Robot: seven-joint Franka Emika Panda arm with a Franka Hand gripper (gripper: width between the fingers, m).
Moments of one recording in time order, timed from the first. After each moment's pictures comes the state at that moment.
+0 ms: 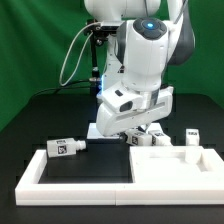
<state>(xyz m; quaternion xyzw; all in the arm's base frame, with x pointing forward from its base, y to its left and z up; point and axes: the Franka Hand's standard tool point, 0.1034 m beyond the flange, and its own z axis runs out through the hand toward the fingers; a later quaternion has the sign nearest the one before) 0.404 -0.005 0.009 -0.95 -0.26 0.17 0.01</state>
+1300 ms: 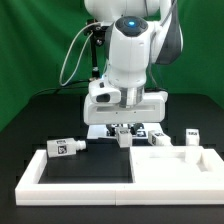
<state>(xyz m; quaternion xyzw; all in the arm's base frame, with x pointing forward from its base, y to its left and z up) 0.382 -0.030 0.009 -0.99 -0.06 0.15 -0.01</state>
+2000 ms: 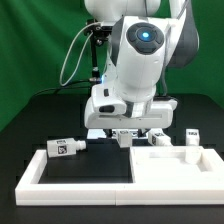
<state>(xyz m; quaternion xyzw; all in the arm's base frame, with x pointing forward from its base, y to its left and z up) 0.418 -0.028 0.023 -0.94 -0.04 0.33 -0.03</state>
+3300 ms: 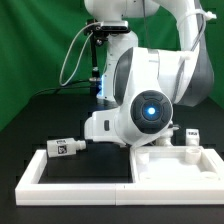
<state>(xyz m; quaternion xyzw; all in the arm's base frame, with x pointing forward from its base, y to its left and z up) 0.416 -0.028 0.013 -0.86 -0.03 0.50 -0.03</state>
